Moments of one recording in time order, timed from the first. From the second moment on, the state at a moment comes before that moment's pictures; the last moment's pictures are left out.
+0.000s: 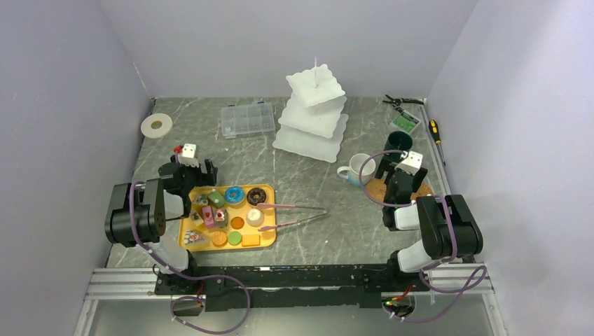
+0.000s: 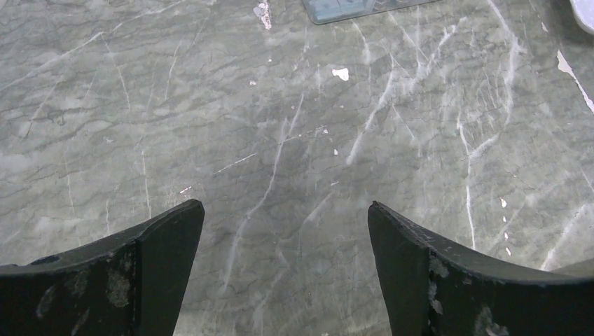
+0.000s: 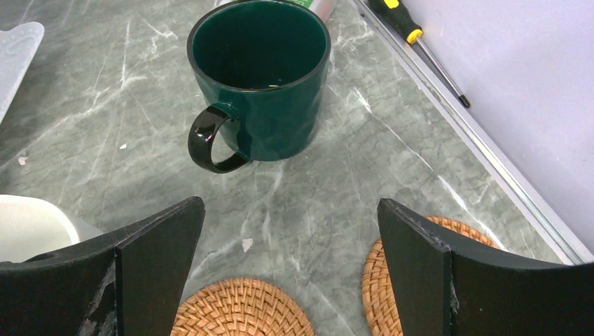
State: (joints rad) left arm 0.17 1.64 0.38 0.93 0.36 0.06; right arm 0.05 1.49 0.23 1.10 0.44 0.07
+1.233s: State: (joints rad) left arm 0.22 1.40 0.70 0.36 0.46 0.05; right arm 0.29 1.01 0.52 0.51 0.27 0.11
